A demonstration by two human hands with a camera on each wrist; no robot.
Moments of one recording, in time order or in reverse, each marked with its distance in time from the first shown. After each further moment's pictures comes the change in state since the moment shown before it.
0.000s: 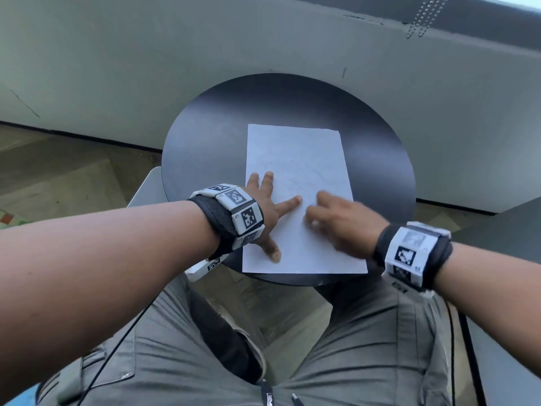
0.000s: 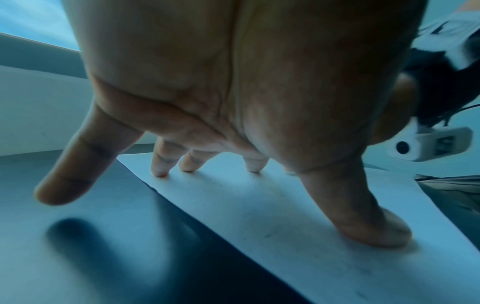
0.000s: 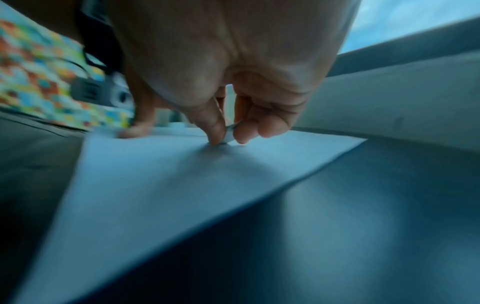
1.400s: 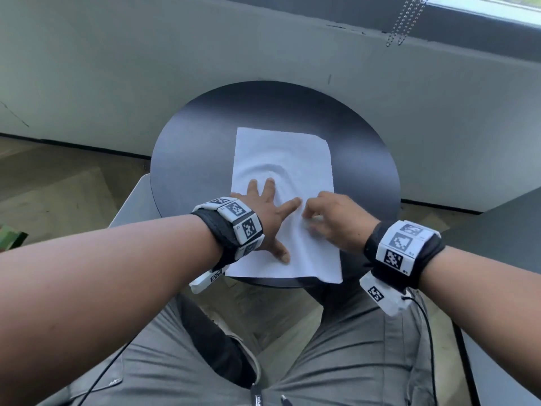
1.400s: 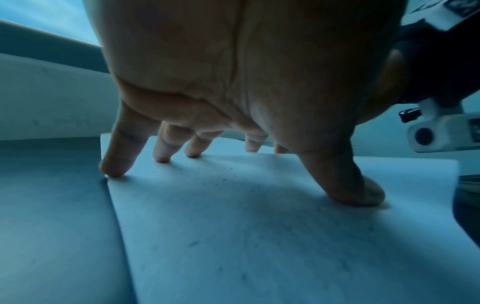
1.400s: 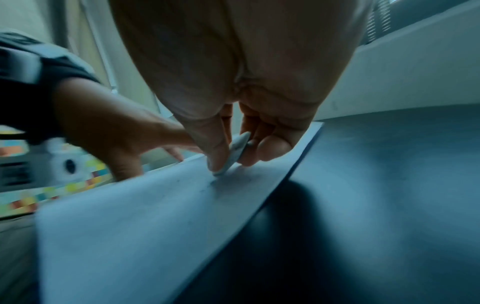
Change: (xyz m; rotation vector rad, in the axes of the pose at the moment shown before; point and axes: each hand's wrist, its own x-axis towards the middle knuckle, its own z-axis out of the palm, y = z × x) left_hand 0.016 0.018 0.008 -0.059 0.169 0.020; right_hand 0.002 0.011 0.002 0.295 0.103 0.207
